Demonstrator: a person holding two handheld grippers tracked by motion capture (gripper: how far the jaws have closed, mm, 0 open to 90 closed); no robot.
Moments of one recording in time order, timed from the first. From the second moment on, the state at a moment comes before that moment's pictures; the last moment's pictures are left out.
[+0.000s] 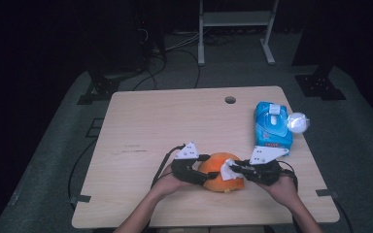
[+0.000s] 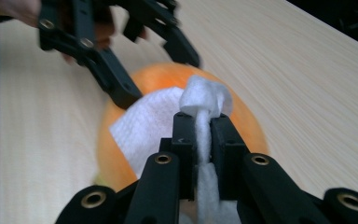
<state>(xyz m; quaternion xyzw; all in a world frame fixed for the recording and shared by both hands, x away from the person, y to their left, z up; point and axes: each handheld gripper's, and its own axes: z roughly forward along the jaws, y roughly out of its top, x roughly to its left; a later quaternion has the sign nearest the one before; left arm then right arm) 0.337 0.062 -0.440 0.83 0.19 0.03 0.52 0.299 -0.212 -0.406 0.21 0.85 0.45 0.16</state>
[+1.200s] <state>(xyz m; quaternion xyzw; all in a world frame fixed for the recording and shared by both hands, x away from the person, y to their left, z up) 0.323 0.058 -0.431 0.85 0.14 0.04 0.50 0.318 -0.228 -0.420 0.29 0.83 0.47 0.13</state>
